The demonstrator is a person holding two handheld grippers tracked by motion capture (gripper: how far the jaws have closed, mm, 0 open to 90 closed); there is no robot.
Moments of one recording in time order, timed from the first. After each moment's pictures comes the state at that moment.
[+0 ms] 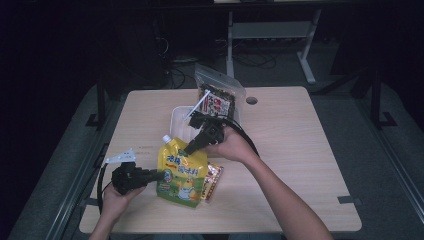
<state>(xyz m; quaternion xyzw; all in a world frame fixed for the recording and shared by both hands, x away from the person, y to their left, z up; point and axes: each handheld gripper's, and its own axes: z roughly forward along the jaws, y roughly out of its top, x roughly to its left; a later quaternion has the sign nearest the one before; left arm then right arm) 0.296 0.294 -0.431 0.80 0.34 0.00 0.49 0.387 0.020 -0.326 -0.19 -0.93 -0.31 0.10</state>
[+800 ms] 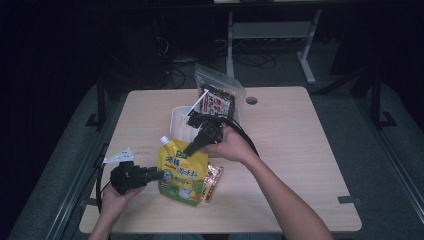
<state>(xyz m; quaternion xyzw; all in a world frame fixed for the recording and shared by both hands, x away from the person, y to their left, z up) 0.295 0.298 -0.427 0.79 0.36 0.02 0.49 0.385 0.021 -0.322 -0.21 -0.92 -0.30 0.15</state>
